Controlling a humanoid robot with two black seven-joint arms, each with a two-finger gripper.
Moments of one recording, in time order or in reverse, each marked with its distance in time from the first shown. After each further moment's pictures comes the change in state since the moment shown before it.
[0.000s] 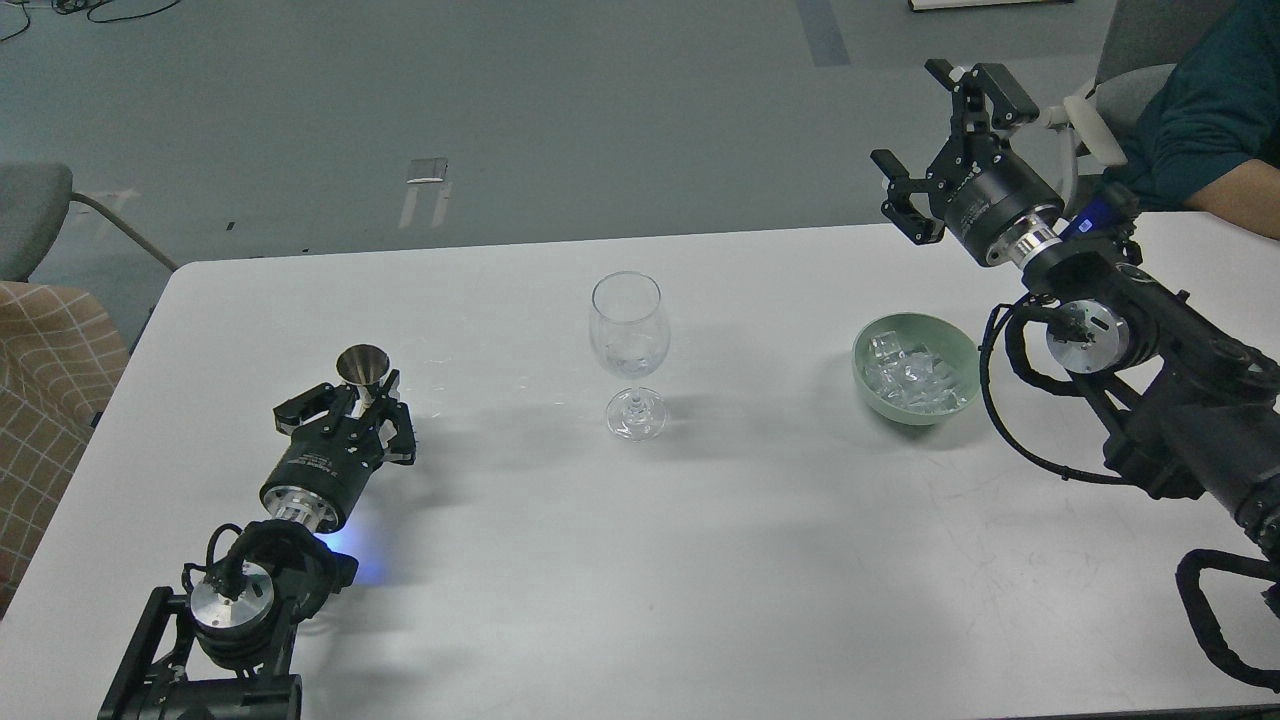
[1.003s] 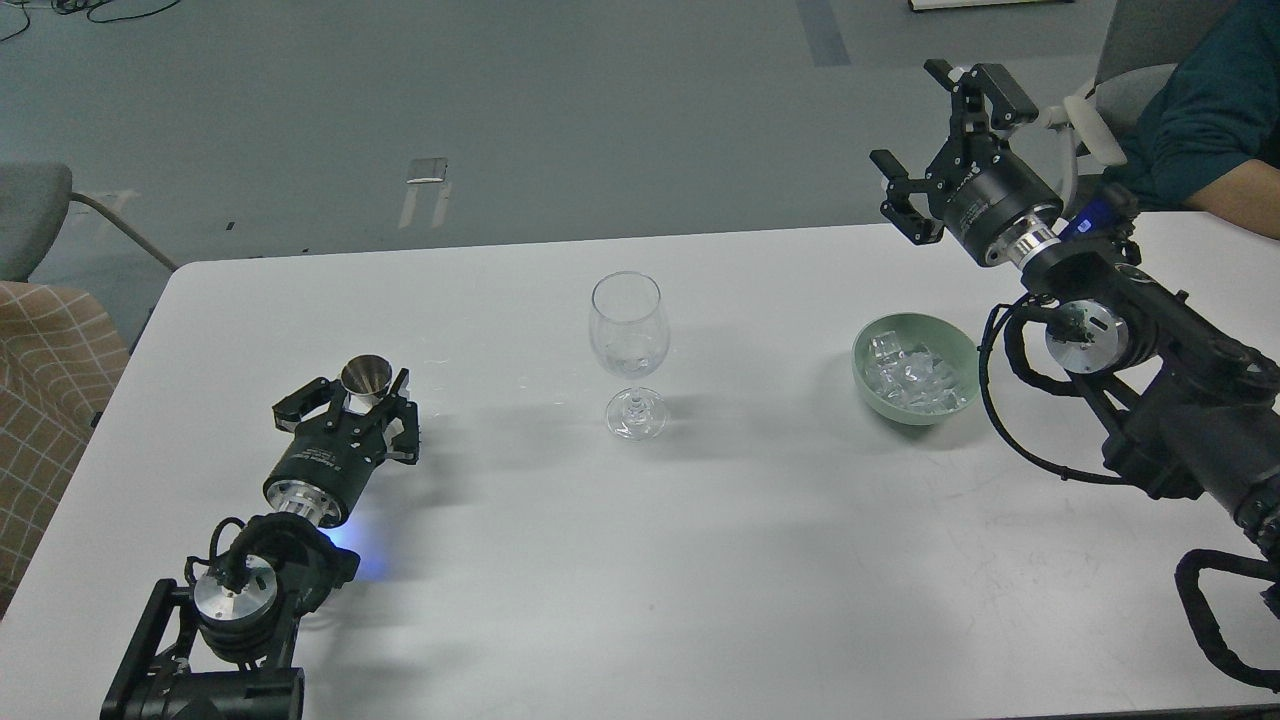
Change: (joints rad) left arm -0.016 0.000 0.001 0.013 0.007 0.004 -0.002; right arm 0.000 0.001 0.000 0.000 0.000 0.000 0.000
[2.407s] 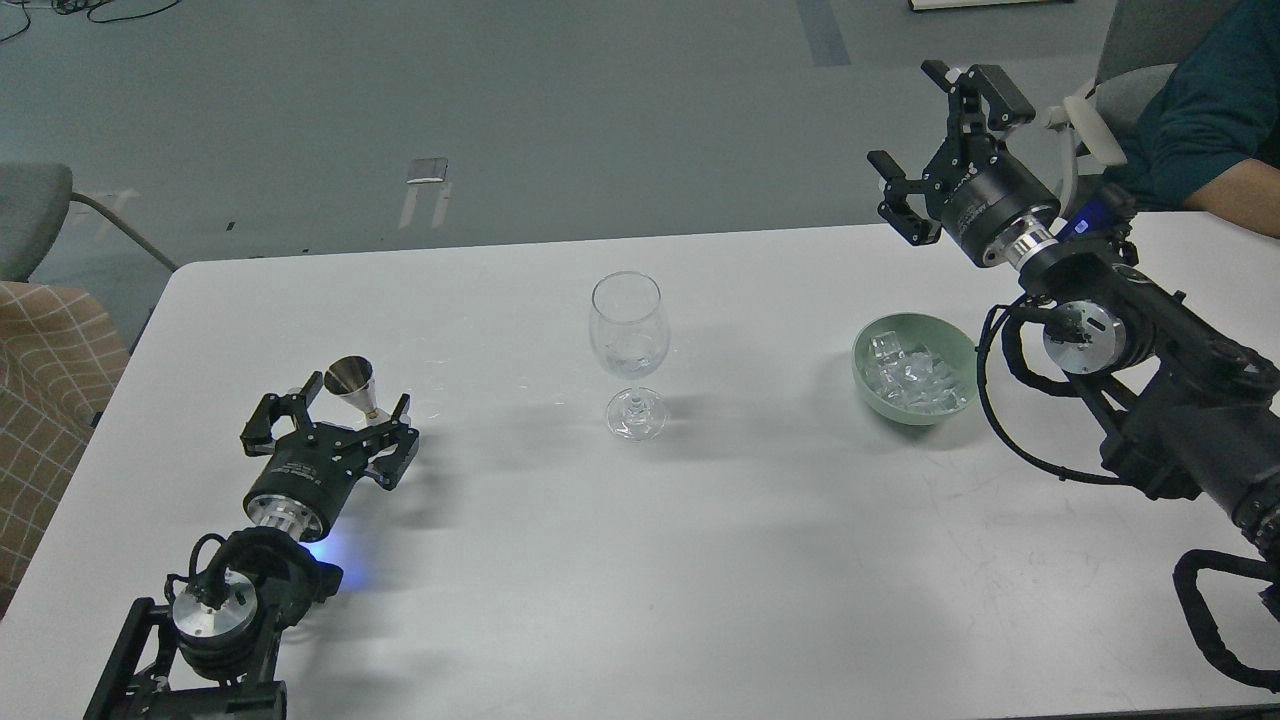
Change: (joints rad) left arm 0.048 0.025 -0.038 -0.010 -0.015 -0.014 0.023; right arm -0.001 0.001 -0.002 0.001 0.000 0.000 0.000
